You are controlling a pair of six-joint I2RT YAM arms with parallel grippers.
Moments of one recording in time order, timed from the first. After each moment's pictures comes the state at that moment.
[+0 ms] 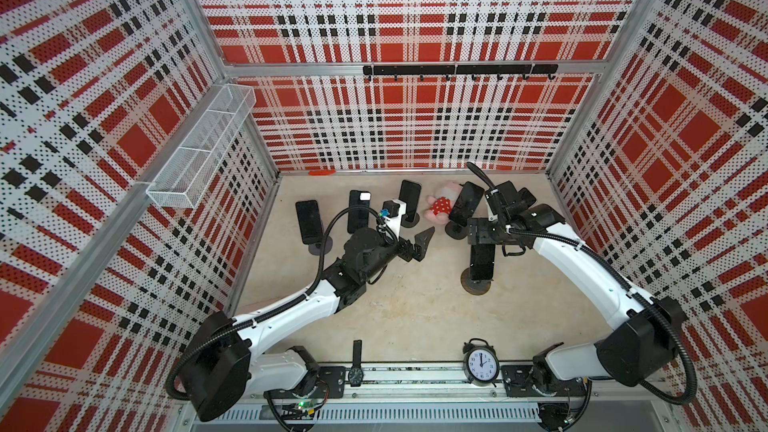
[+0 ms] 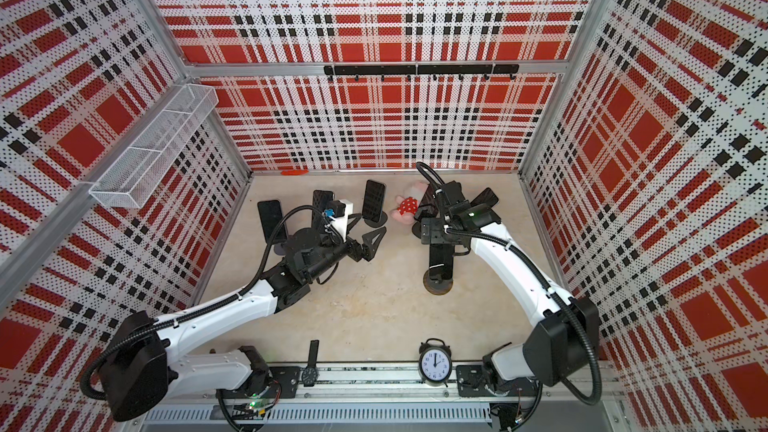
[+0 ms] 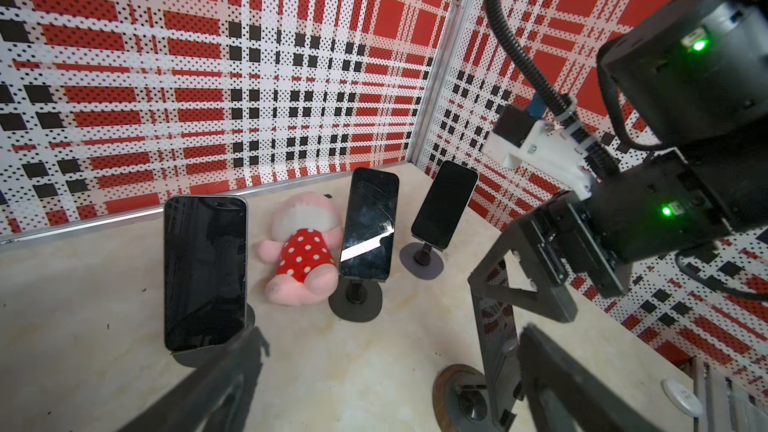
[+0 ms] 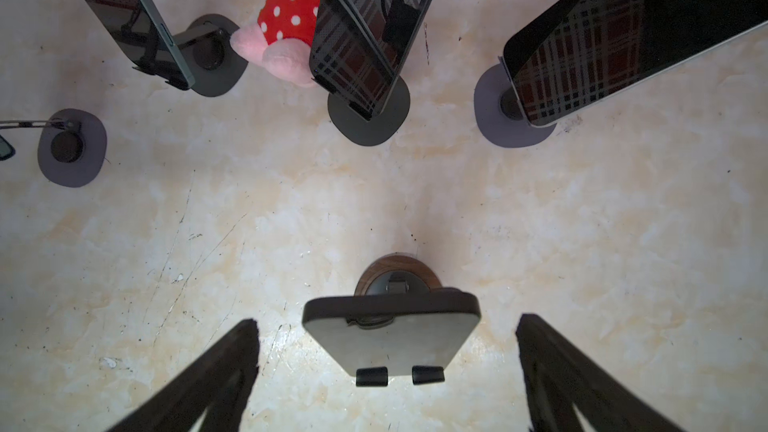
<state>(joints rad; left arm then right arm) -0.75 1.25 0.74 0.43 0.02 -0.24 0.43 1.43 1.32 -0.94 0.14 0.41</state>
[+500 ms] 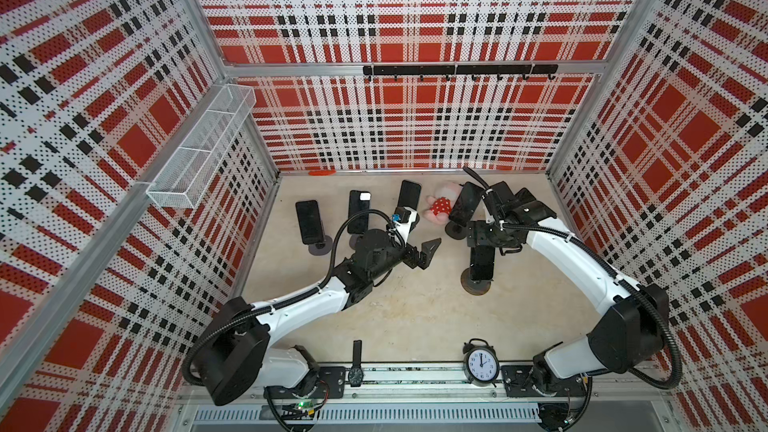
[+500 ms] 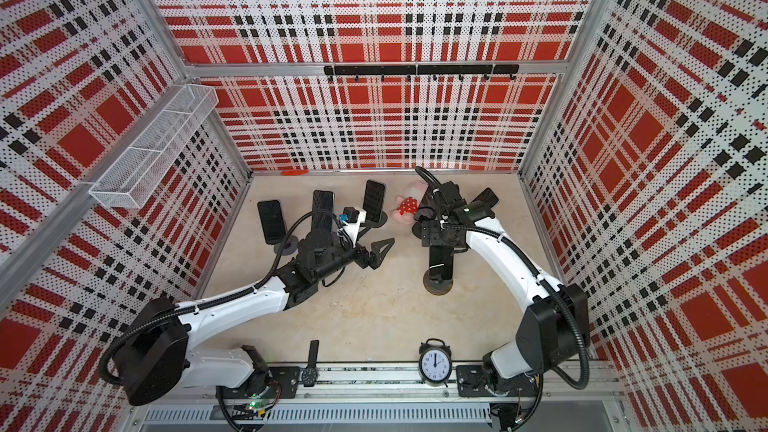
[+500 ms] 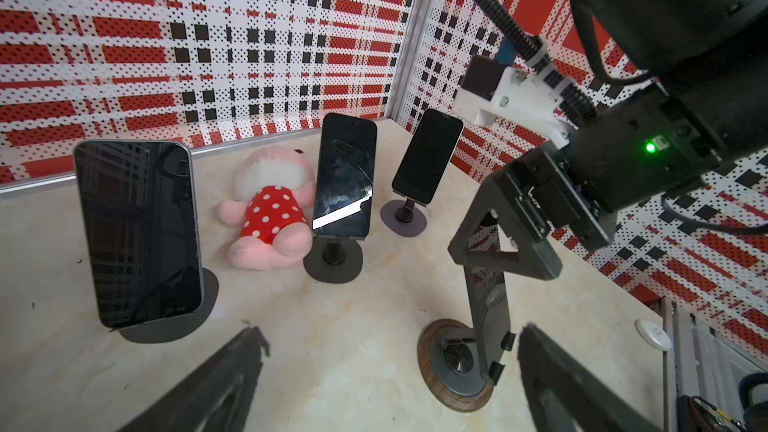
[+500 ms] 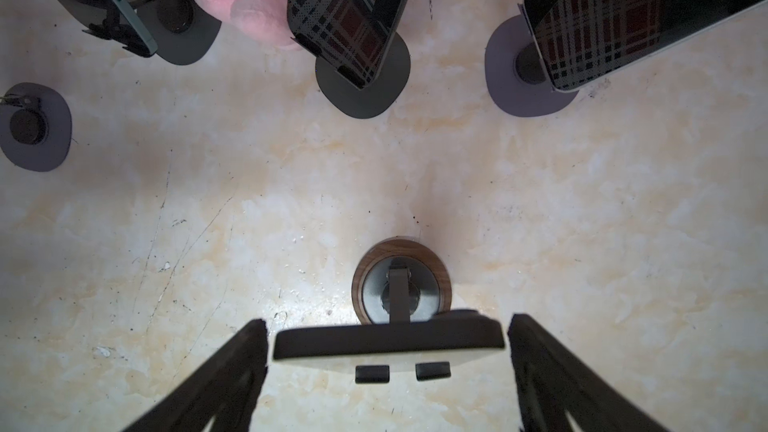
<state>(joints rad) -0.77 1.35 0.73 0.45 0.11 -0.25 0.40 1.49 1.33 -0.97 0.10 0.41</state>
